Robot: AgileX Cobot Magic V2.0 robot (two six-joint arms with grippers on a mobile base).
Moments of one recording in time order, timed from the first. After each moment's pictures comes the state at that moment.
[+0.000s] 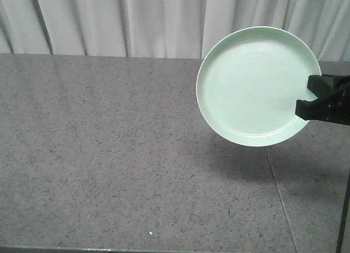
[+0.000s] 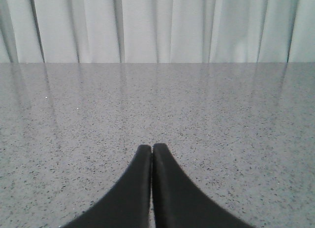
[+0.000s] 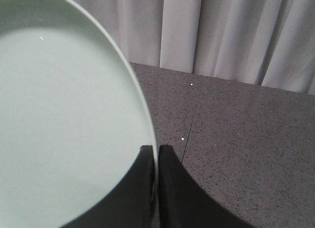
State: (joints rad) left arm 0.04 -0.01 0.03 0.00 0.14 -0.06; right arm 0.12 1.02 -0.81 0.46 0.20 -0.49
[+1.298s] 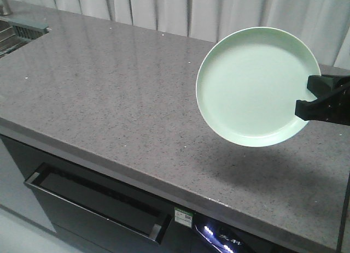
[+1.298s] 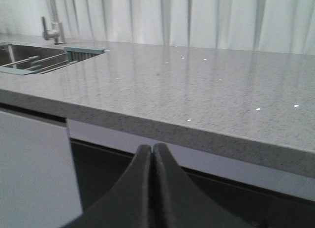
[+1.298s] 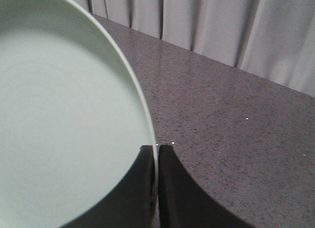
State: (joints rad) left arm 0.04 -0.01 0.03 0.00 0.14 -0.06; right arm 0.12 1.02 -0.81 0.46 0.20 -0.49
